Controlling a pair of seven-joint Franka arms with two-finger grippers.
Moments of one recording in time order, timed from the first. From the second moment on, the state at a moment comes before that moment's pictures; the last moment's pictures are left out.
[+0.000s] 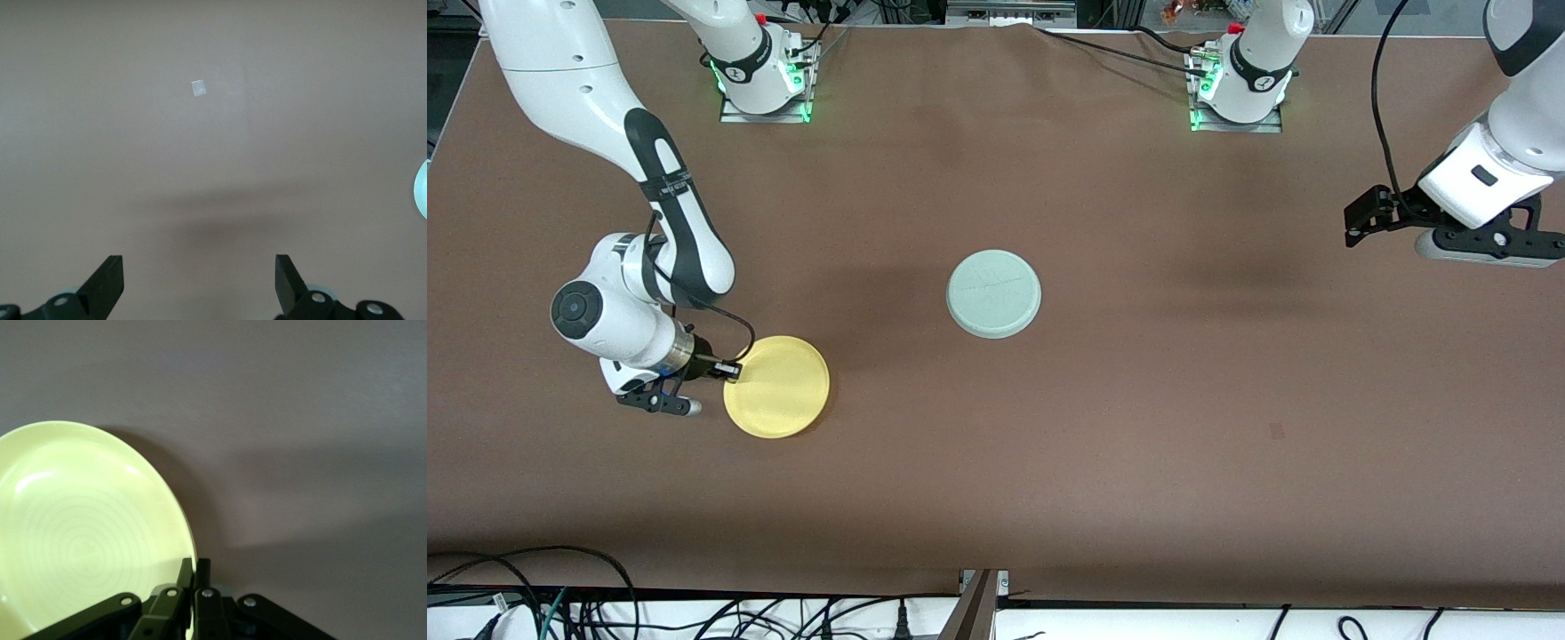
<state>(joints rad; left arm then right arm) 0.02 -0.04 -0.09 -1.78 0.02 1.74 0.02 0.14 0.61 -0.07 -1.80 0.22 2.45 0.12</state>
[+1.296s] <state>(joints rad) 0.02 -0.05 -0.12 -1.77 0.02 1.72 0.02 0.19 0.40 0.46 -2.06 0.24 2.61 0.83</state>
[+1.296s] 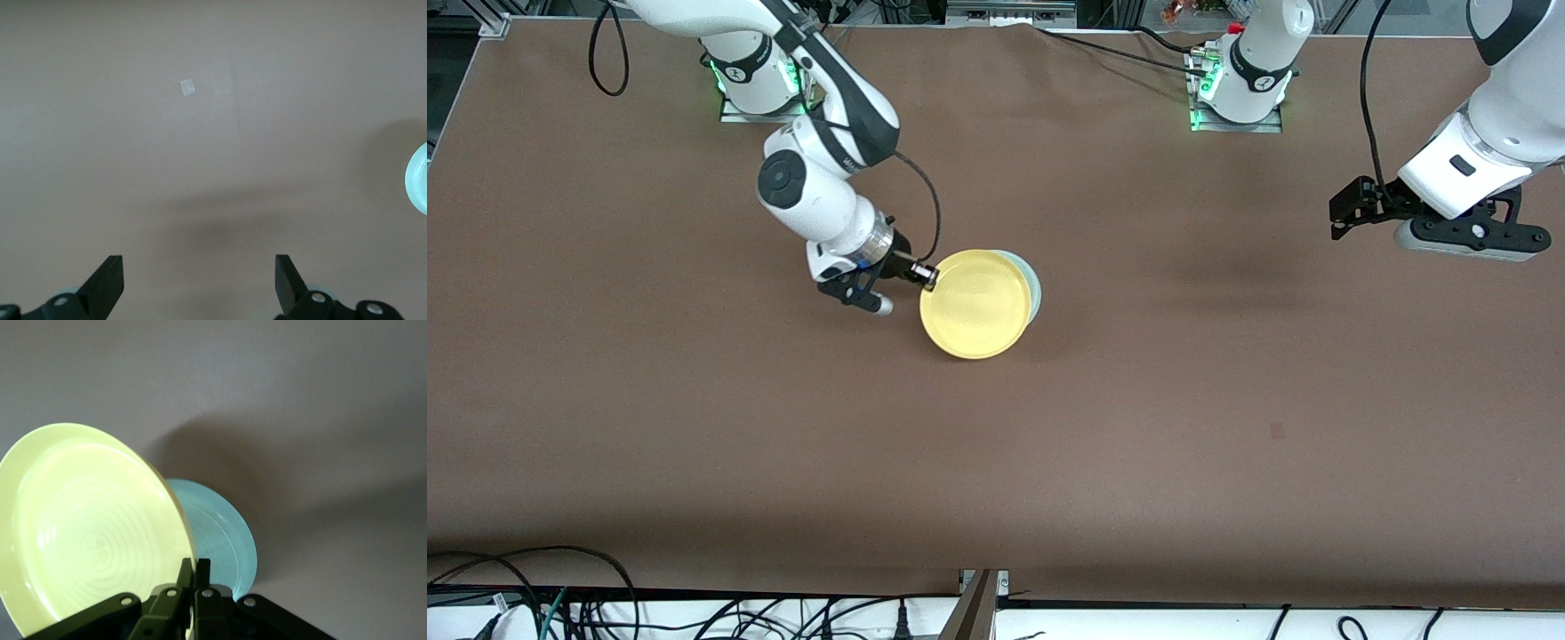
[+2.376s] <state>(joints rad) 0.02 -0.05 -0.12 -1.77 0.02 1.71 0.02 0.30 0.54 0.44 -2.12 0.24 2.87 0.86</state>
